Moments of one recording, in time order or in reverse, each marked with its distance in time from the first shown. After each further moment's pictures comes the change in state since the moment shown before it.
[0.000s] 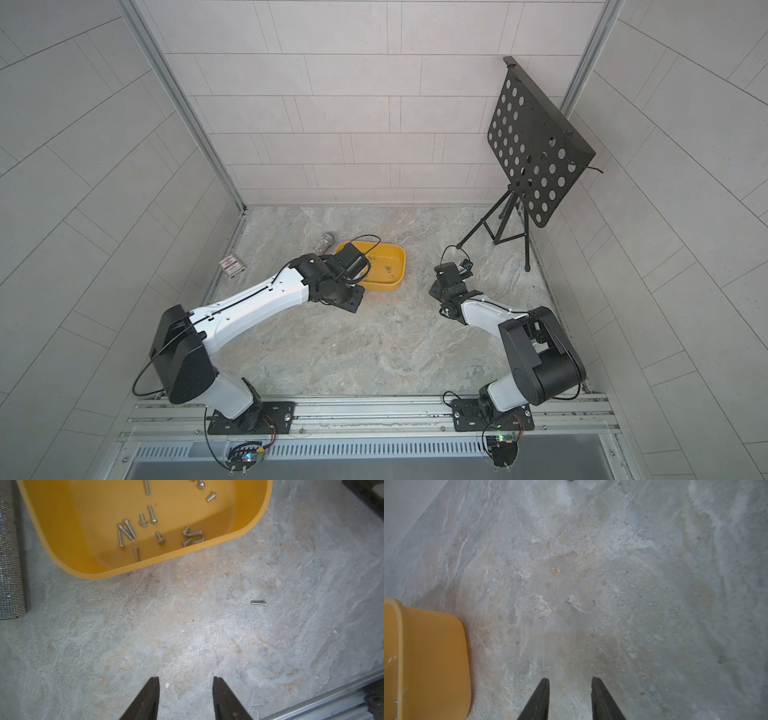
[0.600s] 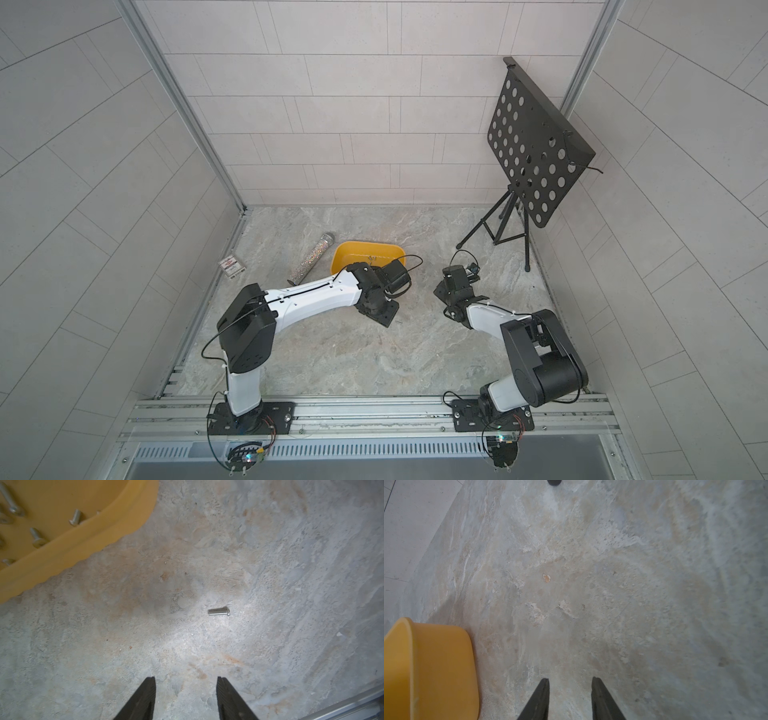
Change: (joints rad) left arm -0.142 0.323 0.191 0.016 0.039 -0.025; right arm -0.060 -0.010 -0.055 0.086 -0.074 0.050
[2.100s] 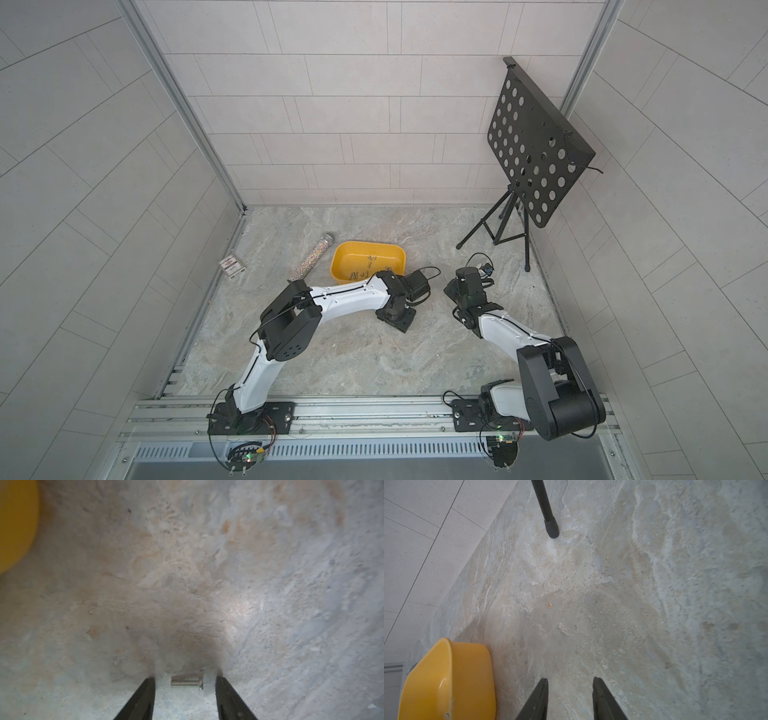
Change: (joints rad) left arm -0.046 0.253 0.146 0.045 0.012 -0.042; right arm -0.069 -0.169 -0.071 0.005 0.011 -0.014
